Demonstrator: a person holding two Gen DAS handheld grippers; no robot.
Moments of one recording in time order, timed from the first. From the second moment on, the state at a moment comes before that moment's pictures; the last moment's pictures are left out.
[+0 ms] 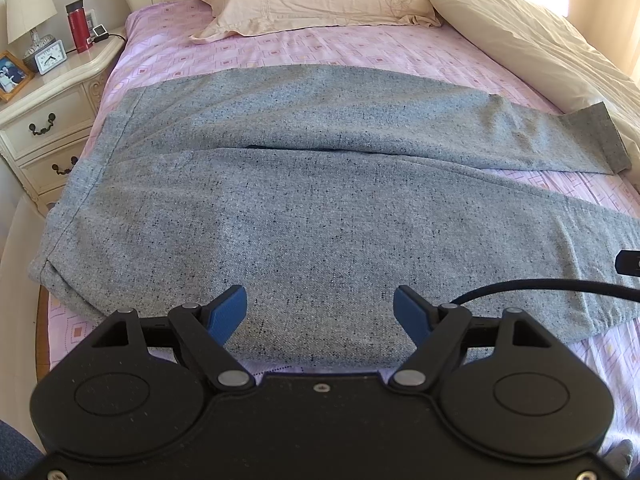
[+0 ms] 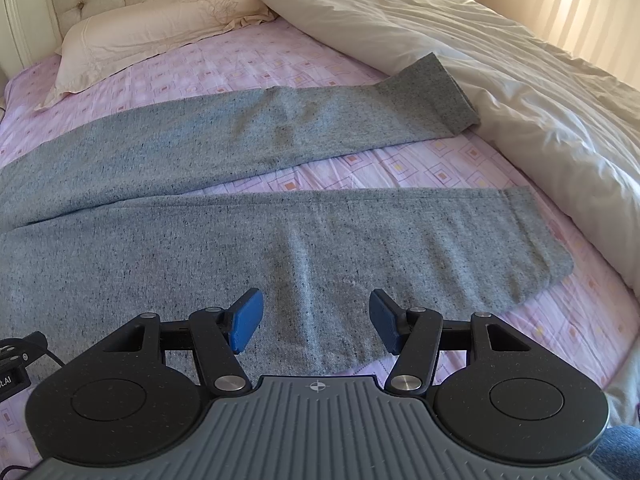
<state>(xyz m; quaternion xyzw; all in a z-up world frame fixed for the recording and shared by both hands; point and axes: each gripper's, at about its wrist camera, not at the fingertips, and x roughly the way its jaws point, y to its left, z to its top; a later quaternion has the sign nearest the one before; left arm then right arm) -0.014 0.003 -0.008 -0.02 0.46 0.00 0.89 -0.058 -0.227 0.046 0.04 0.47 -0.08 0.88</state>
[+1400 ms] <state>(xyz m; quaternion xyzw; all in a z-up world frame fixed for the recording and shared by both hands) 0.058 0.018 0.030 -0.01 0.43 -0.01 0.90 -0.016 -0.257 0.080 0.09 0.43 -0.03 0.90</state>
